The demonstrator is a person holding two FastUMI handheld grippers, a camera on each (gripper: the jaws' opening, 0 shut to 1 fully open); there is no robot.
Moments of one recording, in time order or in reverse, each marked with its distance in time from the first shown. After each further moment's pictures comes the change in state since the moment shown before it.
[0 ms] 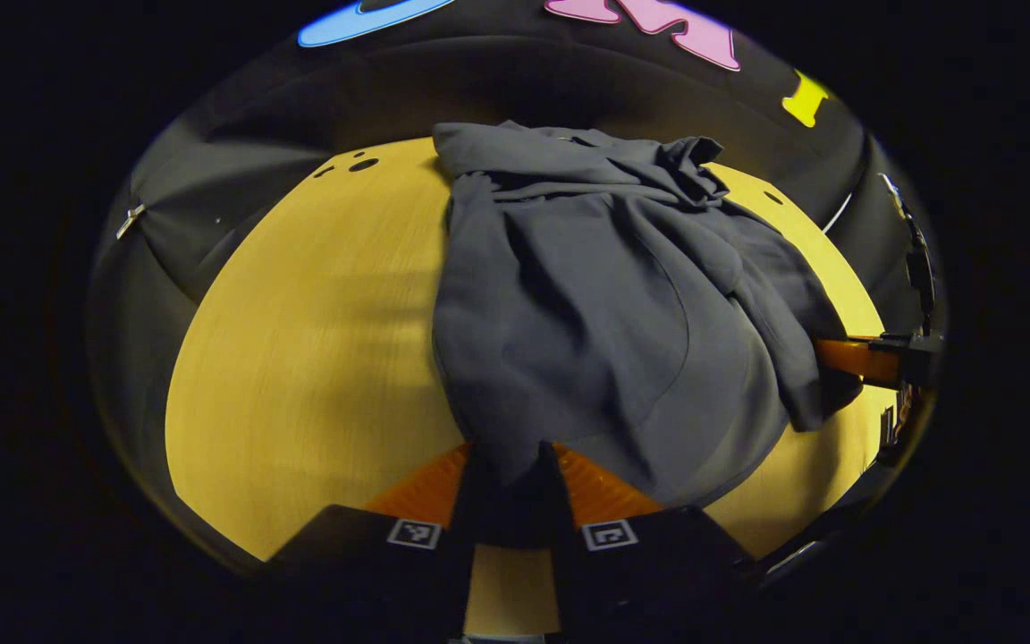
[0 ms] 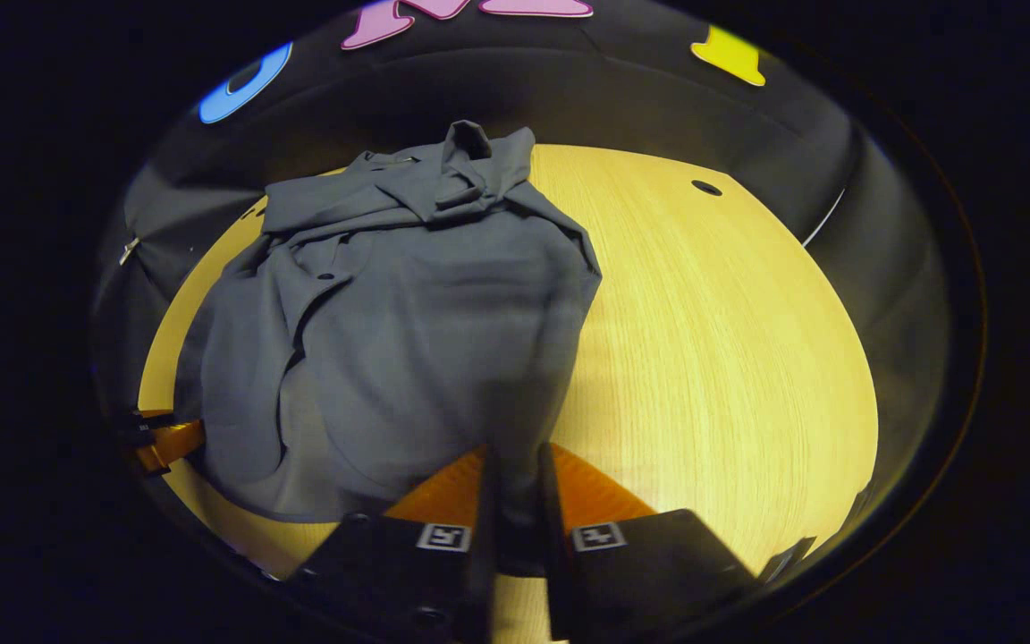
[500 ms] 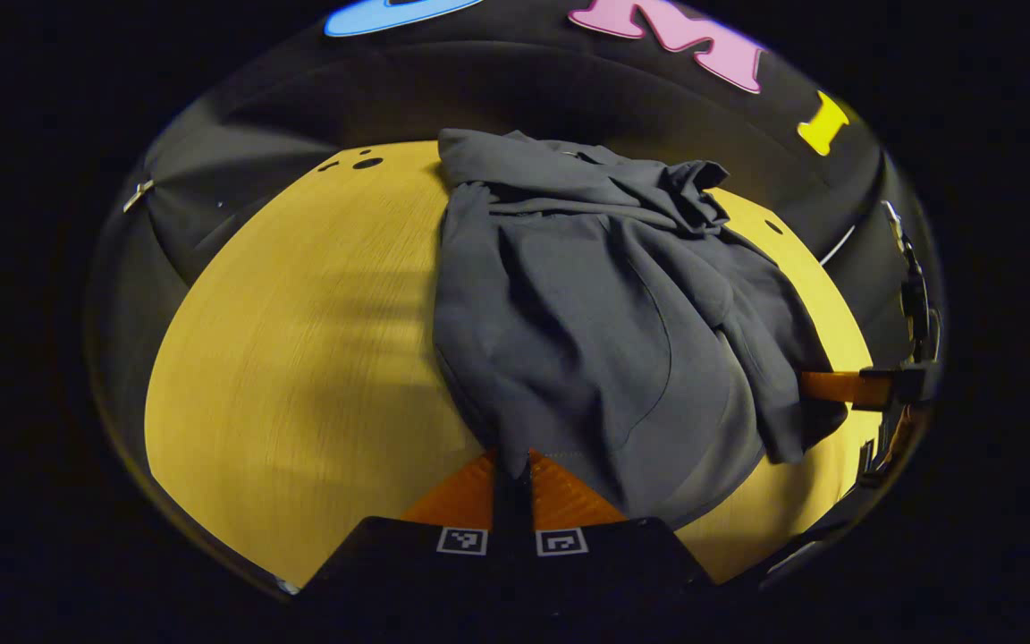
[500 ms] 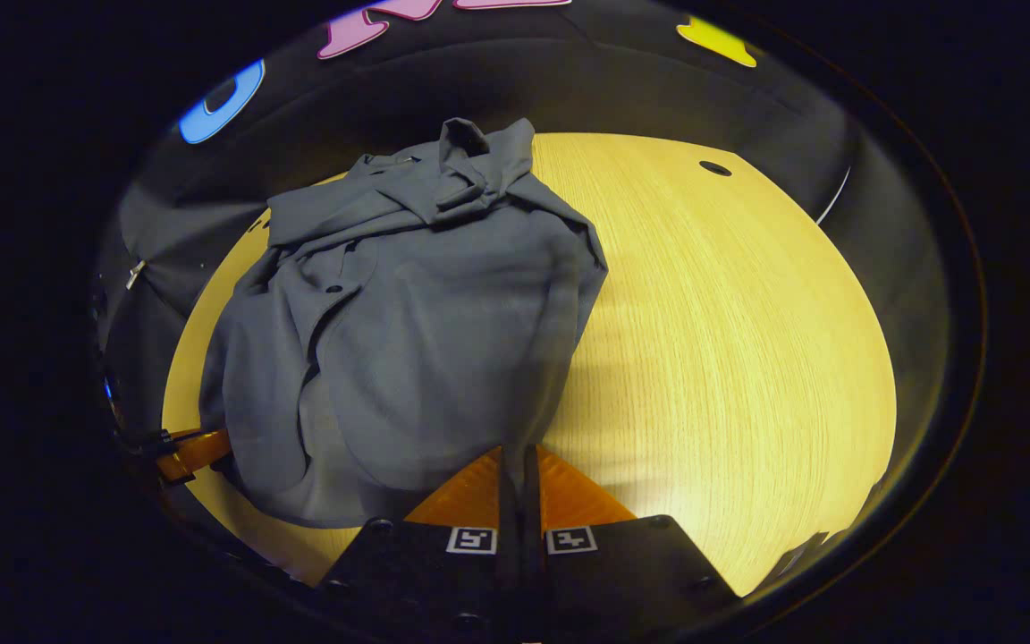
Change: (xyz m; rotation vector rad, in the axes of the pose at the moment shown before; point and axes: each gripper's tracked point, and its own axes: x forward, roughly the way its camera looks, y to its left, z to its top) left arm 0.003 -0.008 0.015 -0.130 -0.024 -0.041; right arm -0.003 0.009 0.008 0.067 0.043 0.078
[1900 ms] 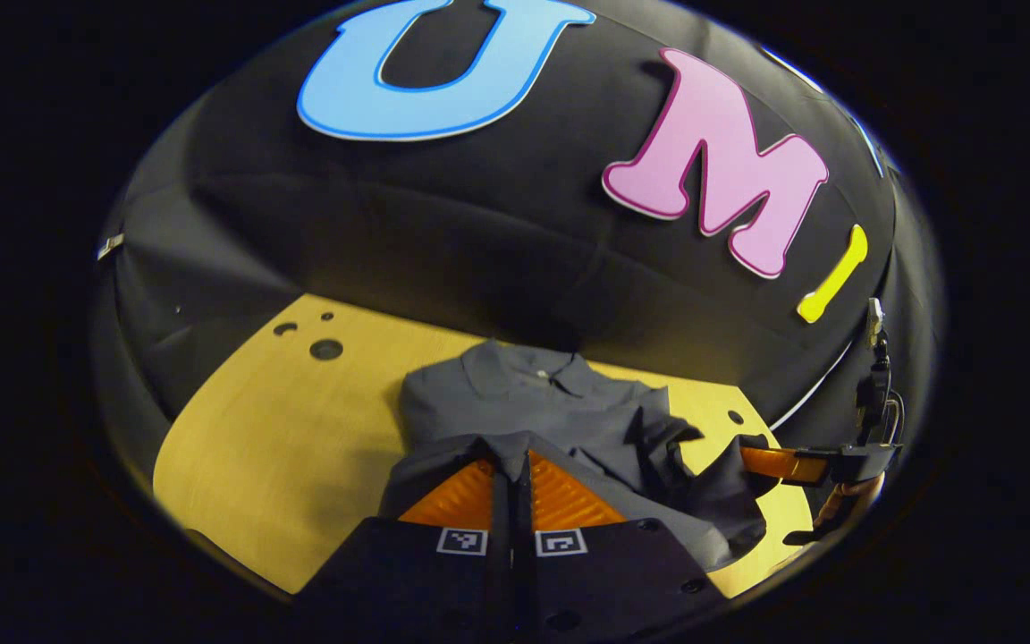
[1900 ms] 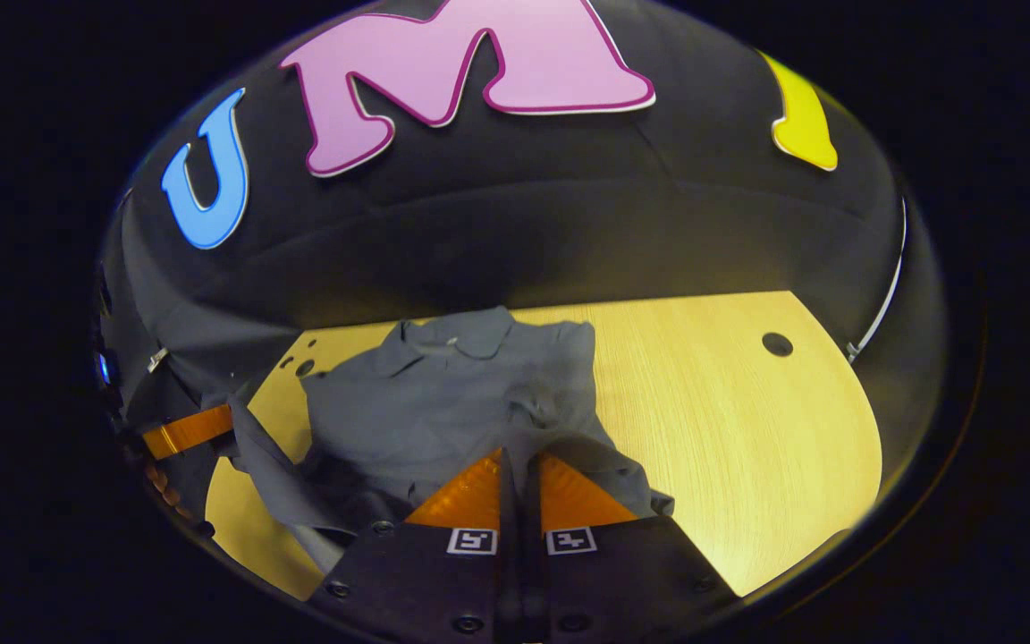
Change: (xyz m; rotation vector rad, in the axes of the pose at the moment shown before) left arm -0.024 -0.015 0.303 -0.046 -0.488 -0.171; right arm 0.009 0.055 0.265 0.003 -0.364 0.101
